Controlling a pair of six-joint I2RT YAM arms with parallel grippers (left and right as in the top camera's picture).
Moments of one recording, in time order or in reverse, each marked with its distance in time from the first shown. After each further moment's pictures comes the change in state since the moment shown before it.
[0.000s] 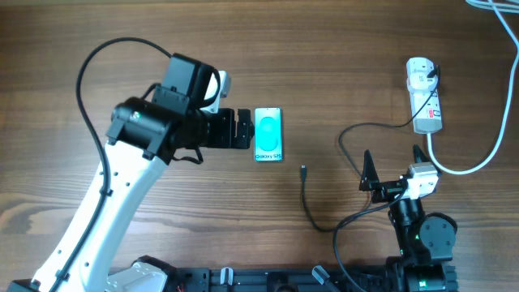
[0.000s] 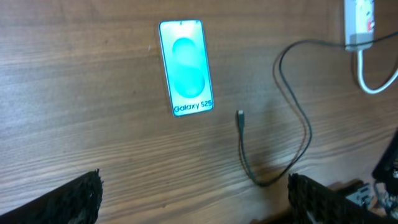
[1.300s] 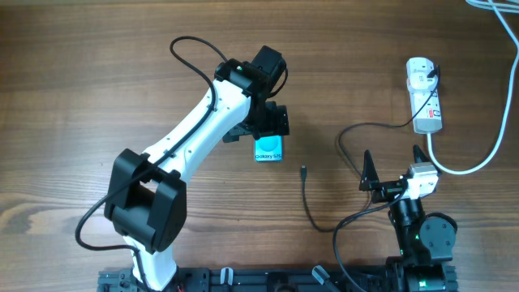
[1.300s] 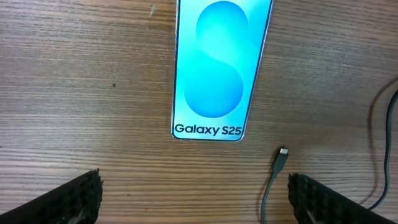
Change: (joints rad) left arm -0.161 0.549 0.188 -0.008 -0.144 -0.297; right arm 0.000 0.000 0.000 0.000 0.000 0.000
